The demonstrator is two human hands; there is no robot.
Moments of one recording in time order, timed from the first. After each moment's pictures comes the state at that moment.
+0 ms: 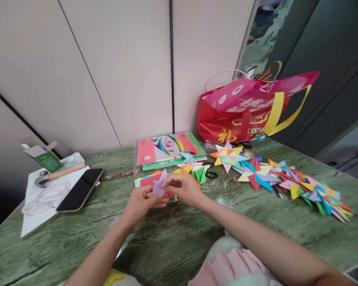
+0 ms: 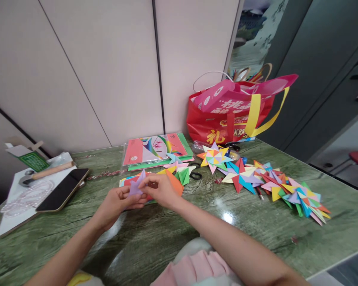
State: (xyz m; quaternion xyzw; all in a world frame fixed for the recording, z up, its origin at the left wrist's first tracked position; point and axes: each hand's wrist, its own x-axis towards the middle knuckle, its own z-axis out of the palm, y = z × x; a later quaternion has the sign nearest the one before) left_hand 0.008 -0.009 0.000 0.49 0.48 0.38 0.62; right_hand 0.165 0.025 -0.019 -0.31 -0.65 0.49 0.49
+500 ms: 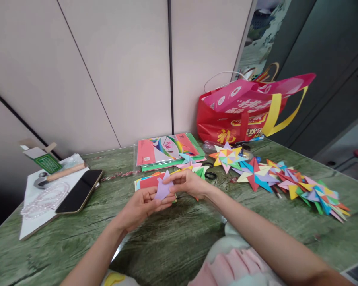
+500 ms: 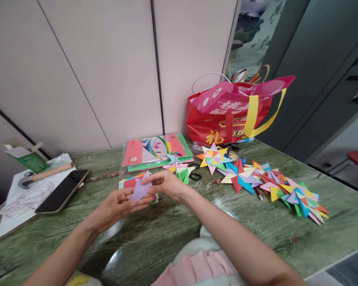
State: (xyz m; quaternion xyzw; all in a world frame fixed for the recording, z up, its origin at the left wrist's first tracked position) left_hand 0.004 -0.012 0.010 0.51 0.31 0.34 0.73; right_hand 0.191 0.042 -0.016 -0.26 -0.56 0.69 0.38
